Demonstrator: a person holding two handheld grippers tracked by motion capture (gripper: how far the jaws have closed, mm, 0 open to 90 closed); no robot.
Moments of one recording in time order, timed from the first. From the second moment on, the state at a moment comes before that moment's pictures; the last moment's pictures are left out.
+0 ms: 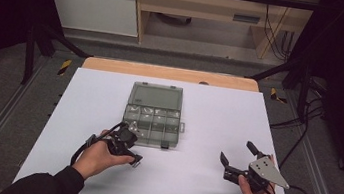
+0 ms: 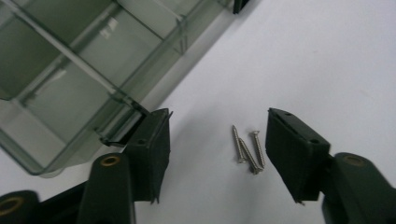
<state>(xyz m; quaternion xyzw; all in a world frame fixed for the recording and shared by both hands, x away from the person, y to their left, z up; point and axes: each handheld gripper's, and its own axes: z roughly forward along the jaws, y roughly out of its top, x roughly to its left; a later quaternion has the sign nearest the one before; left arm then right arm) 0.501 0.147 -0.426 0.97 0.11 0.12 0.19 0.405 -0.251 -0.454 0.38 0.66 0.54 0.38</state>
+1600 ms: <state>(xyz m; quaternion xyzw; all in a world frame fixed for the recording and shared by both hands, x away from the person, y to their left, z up) 0.506 0.138 -0.437 0.98 0.11 0.09 0.17 0.405 -0.249 -0.455 0.37 0.67 0.53 0.37</state>
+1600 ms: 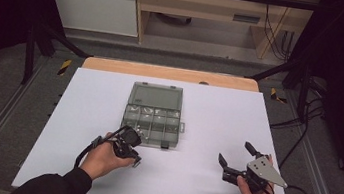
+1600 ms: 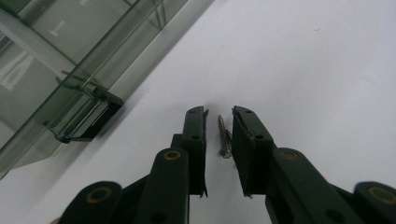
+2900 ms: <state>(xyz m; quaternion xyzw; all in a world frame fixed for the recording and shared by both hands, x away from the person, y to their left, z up) 0.498 0.143 -0.438 0.97 0.12 0.11 0.16 0.406 -0.249 -0.457 0.37 0.67 0.53 0.37</state>
